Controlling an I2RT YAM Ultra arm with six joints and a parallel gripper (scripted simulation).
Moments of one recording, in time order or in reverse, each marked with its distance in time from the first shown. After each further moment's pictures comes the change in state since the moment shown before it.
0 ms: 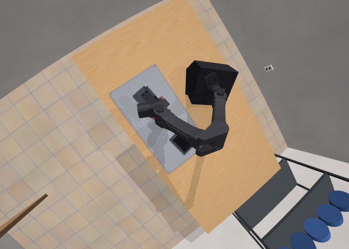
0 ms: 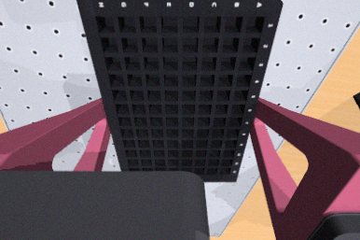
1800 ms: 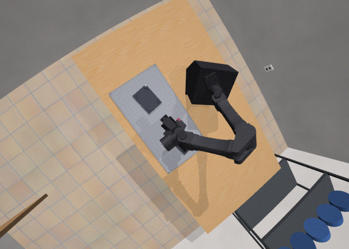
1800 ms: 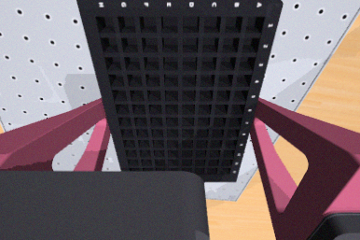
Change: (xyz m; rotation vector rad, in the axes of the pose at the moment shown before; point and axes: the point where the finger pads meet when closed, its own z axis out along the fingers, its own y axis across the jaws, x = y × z) arm 0.158 0.018 0.000 -0.010 -0.002 -0.017
